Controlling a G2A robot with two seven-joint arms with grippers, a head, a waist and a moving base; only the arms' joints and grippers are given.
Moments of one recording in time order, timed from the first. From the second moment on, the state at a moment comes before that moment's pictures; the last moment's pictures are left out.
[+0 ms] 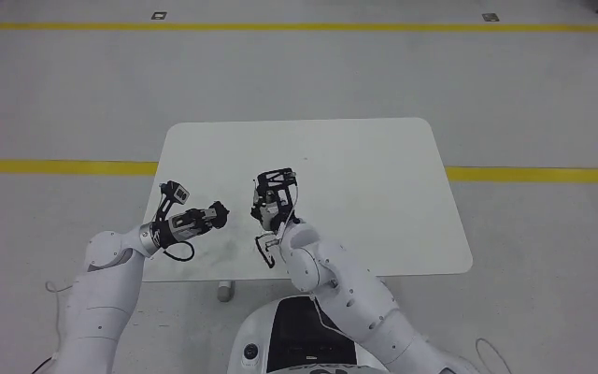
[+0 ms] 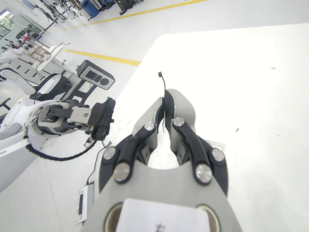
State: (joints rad) left arm 1.36 -1.11 -1.58 -1.16 -0.54 -0.34 -1.39; right arm -1.29 -1.60 0.80 -1.54 -1.06 0.29 0.35
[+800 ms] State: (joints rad) left arm 1.36 -1.11 -1.58 -1.16 -0.54 -0.34 -1.39; right arm -1.42 -1.61 0.73 -1.57 -1.17 0.28 -0.10
